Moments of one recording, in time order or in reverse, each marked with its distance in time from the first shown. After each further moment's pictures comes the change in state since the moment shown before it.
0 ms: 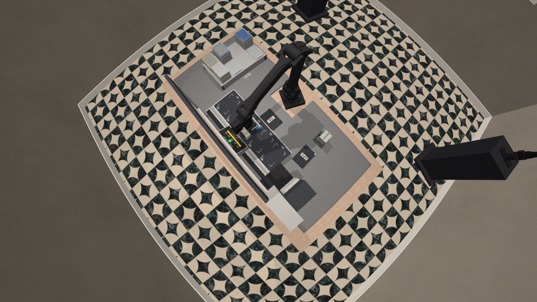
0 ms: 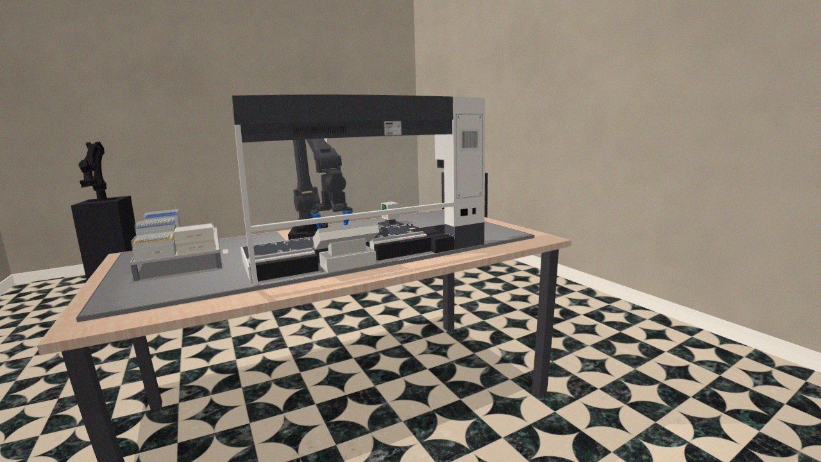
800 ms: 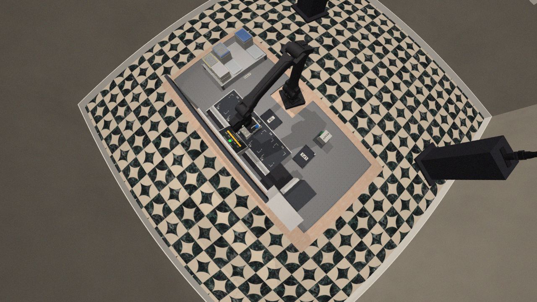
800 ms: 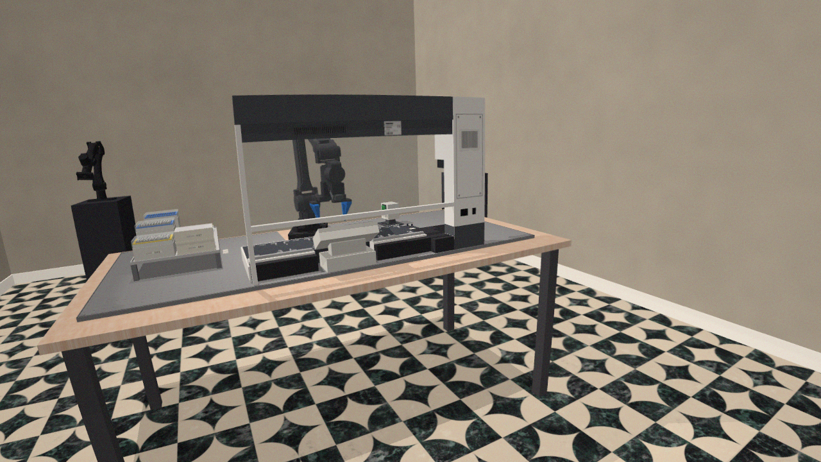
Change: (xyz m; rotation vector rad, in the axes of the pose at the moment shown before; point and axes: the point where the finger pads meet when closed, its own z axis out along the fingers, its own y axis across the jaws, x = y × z) arm 0.001 -0.001 -0.032 0.000 0.006 0.000
